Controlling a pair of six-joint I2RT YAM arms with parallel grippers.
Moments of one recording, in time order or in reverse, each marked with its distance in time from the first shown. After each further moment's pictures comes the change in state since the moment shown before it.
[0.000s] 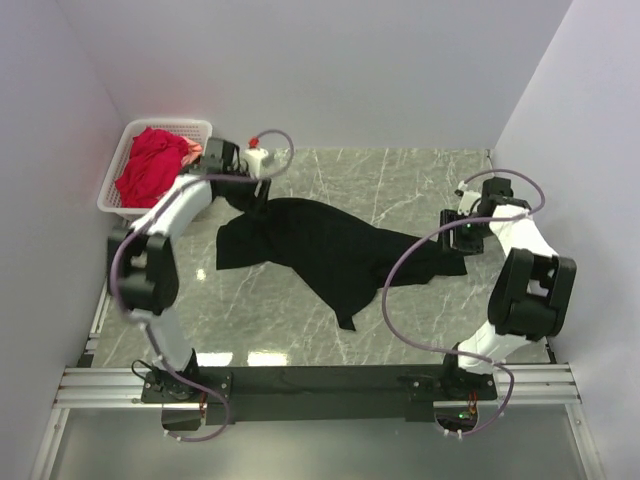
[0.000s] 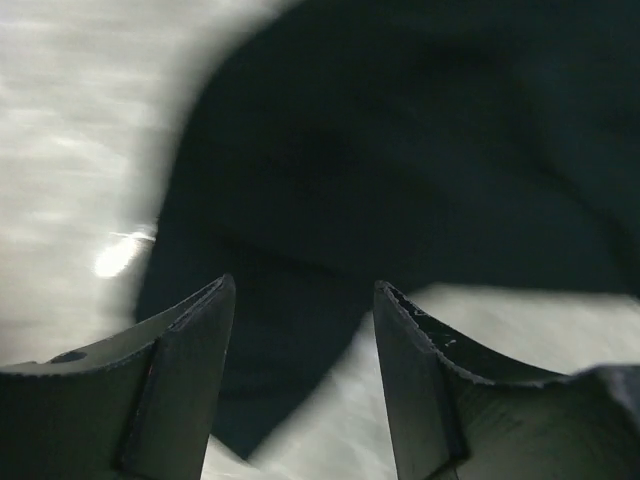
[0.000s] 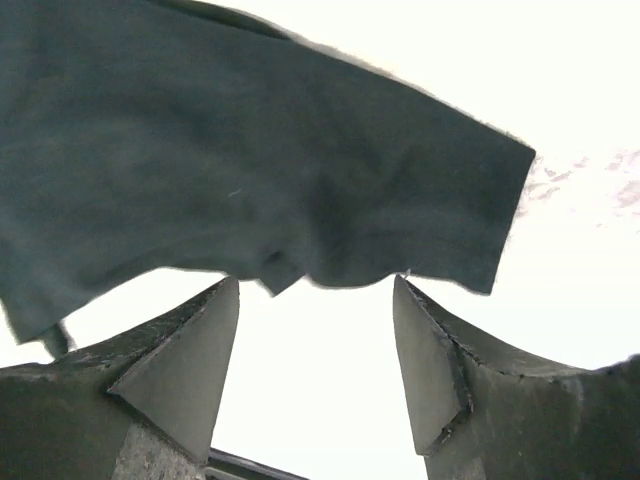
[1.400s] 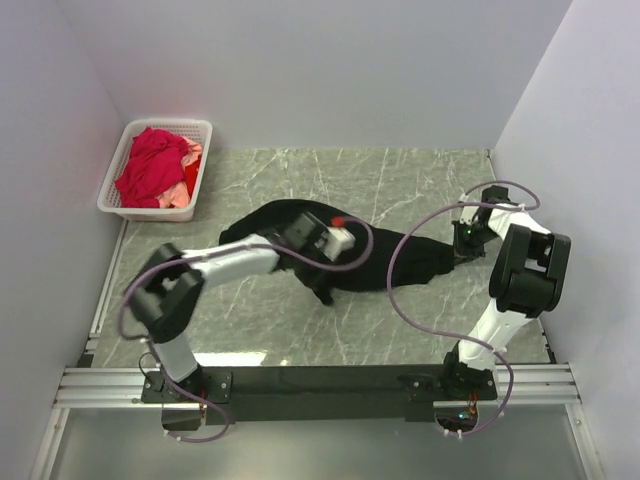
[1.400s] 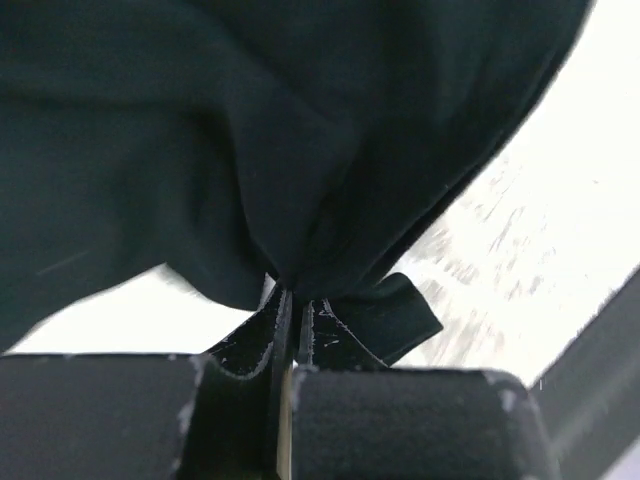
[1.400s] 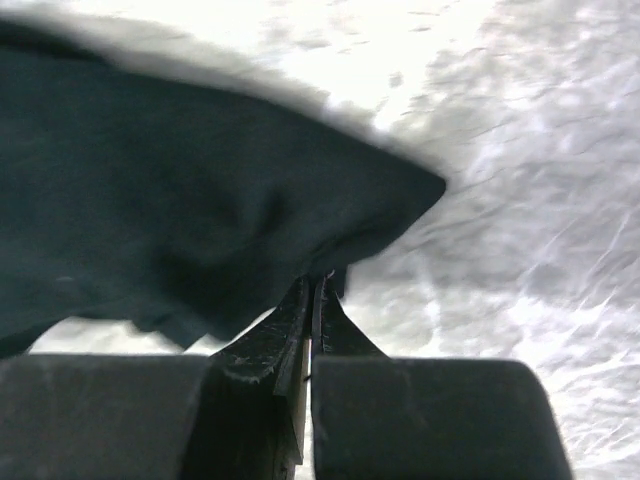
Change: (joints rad) left arm -0.632 -0.124 -0.427 0.227 -0.146 -0.296; right arm -0.053 0.167 0.011 0.058 0.086 -0.033
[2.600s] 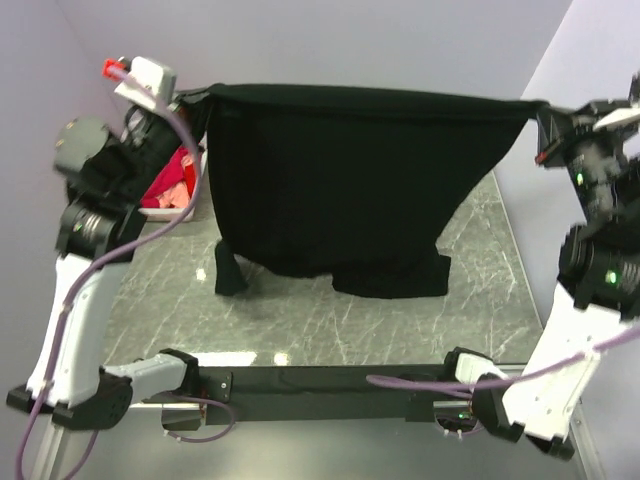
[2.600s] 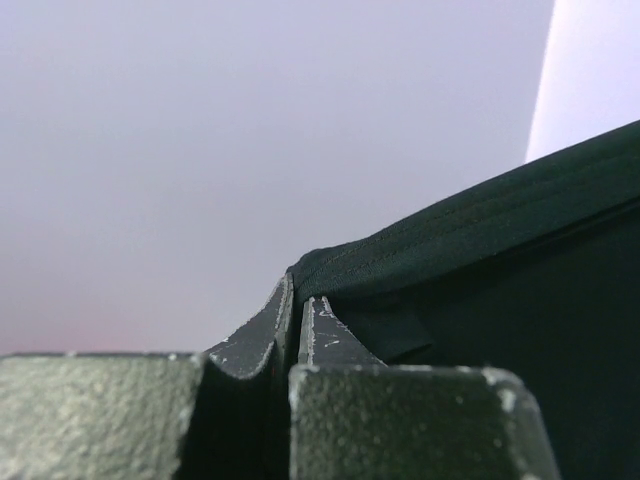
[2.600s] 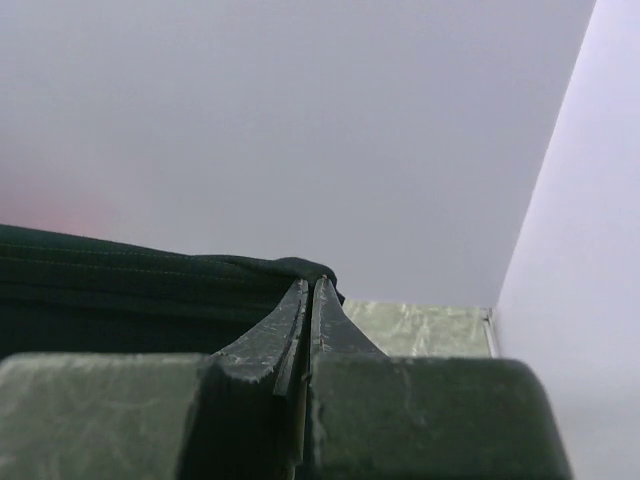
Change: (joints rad) left arm 0.511 -0.605 0.624 0.063 -0.042 0.094; right arm -0.055 -0.709 0.831 0.021 -0.164 0.339
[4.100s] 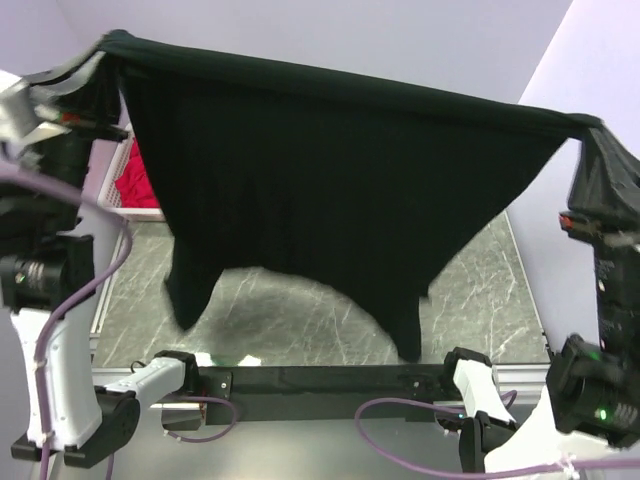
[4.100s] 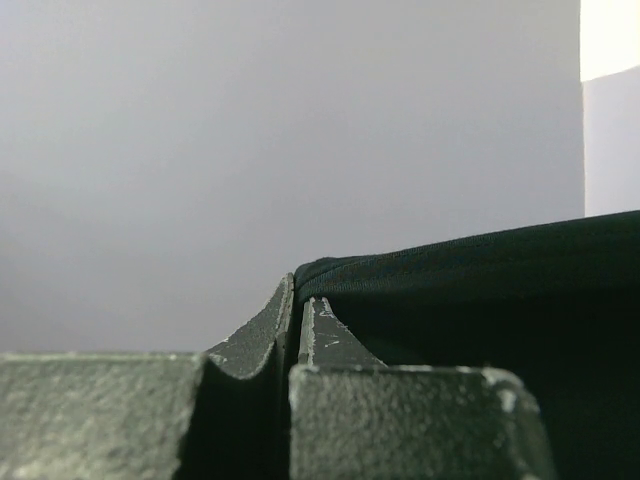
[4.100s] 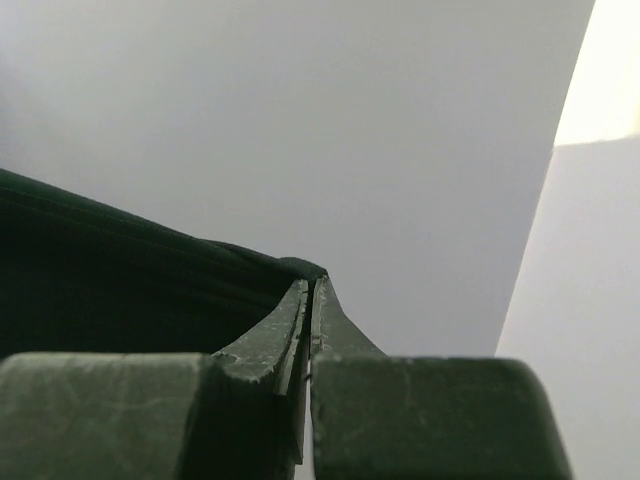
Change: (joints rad) left arm 0.192 -0.076 0.157 0.243 0.013 -0.105; right arm 0.011 -0.239 0.045 0.319 0.010 0.016
